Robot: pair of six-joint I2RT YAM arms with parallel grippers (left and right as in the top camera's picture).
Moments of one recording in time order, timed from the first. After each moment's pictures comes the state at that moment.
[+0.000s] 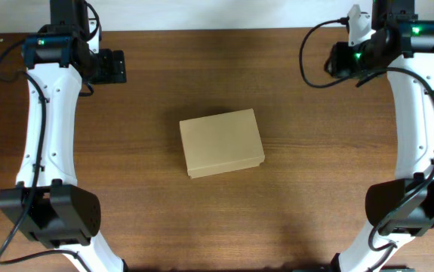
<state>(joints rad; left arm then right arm) 0.04 1.92 2.01 -1.18 -0.11 -0.02 -0.06 1.93 2.11 -1.30 -0.20 -0.05</state>
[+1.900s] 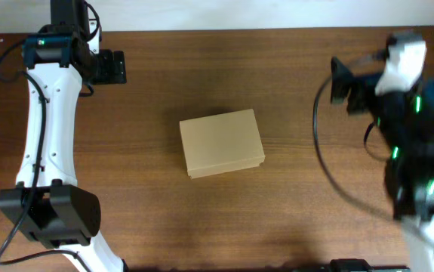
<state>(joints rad) 0.04 1.92 2.01 -1.19 -0.11 -0.02 -0.02 0.98 1.09 -0.25 -0.15 -0.05</state>
